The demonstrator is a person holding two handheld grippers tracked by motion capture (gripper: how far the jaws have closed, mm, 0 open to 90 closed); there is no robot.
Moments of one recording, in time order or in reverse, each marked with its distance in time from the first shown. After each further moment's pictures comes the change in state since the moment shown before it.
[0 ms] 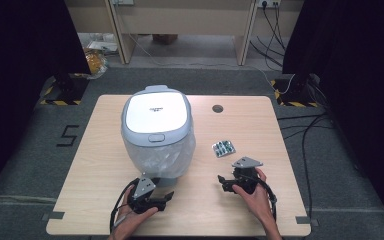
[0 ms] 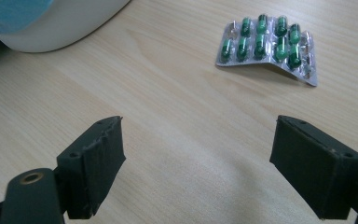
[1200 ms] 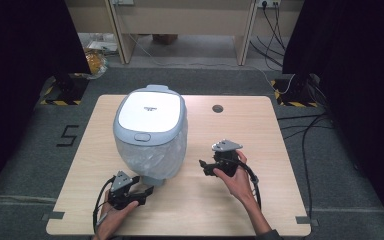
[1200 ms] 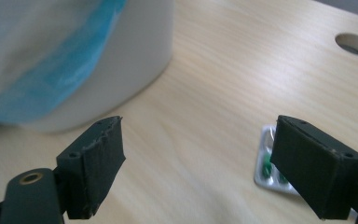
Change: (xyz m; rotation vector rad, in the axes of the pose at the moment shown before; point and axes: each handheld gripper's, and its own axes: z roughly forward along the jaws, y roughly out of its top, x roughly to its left) left arm 0.053 -0.032 -0.024 0.000 0.076 -0.182; right arm 0.023 0.062 0.024 -0.068 0.041 -0.080
